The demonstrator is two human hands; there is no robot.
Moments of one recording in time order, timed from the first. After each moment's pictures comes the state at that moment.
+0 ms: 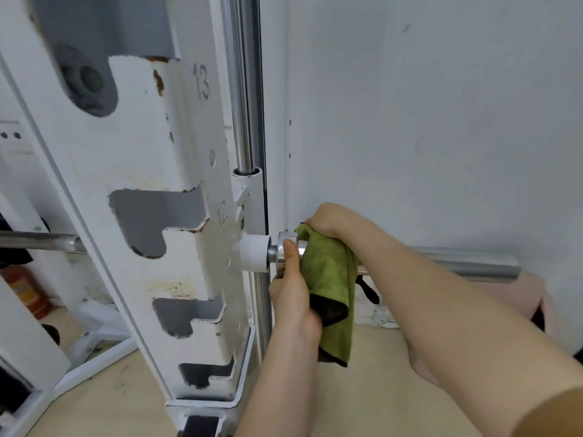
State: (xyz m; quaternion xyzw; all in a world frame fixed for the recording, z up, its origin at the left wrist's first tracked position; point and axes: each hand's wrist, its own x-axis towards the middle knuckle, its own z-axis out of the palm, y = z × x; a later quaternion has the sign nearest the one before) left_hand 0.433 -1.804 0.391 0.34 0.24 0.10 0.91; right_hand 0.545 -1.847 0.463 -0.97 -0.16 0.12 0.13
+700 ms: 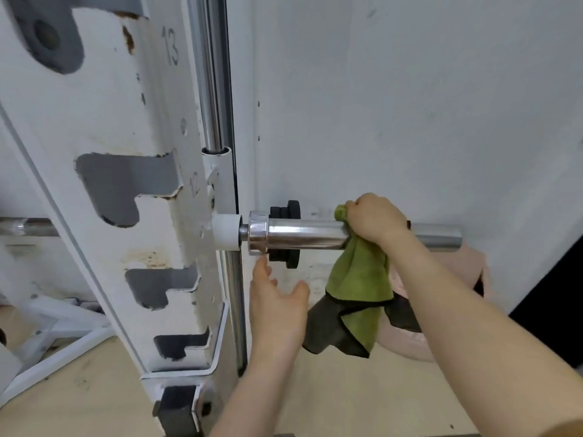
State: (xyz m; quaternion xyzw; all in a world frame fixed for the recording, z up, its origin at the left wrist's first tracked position) left_hand 0.364 -1.818 0.376 0.70 0.17 0.15 0.67; right_hand 0.520 -1.955 0.436 -0.98 -0.01 -0.07 0.16
